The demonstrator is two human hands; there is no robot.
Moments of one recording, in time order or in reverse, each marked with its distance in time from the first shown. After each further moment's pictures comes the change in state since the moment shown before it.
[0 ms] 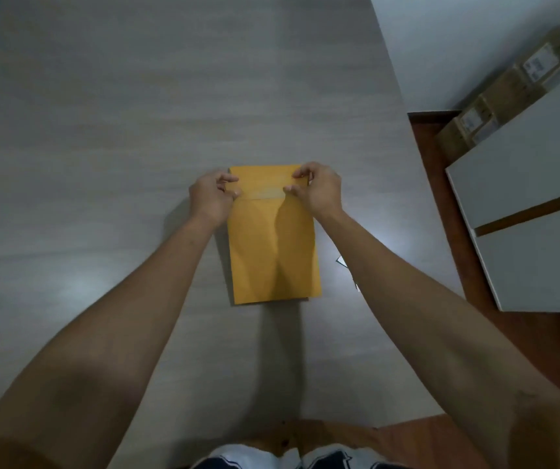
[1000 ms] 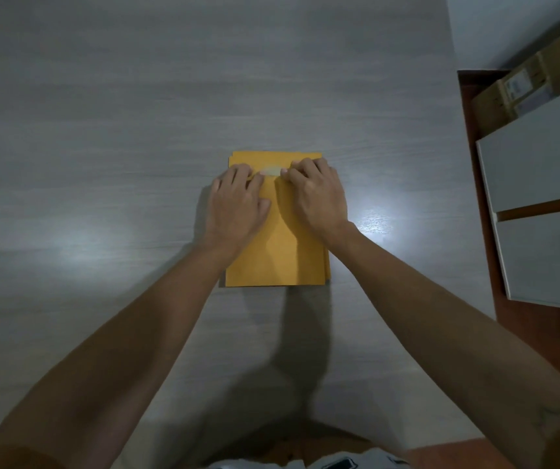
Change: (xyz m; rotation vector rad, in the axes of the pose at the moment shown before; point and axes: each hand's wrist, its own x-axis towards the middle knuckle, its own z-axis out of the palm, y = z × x) left_hand 0.012 -0.038 0.056 0.686 0.137 0.605; right_hand 0.033 0.056 0.066 -0.577 0.136 -0.645
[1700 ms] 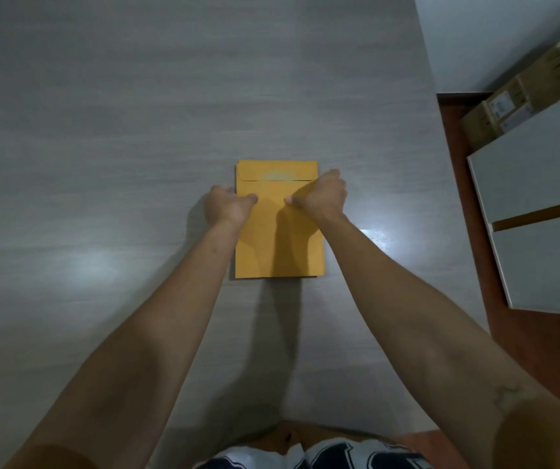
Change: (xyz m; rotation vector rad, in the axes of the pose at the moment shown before) left_hand 0.008 0.007 -0.043 -0.741 -0.210 -1.051; right_hand 0.023 -0.030 -0.060 0.298 -0.487 0.929
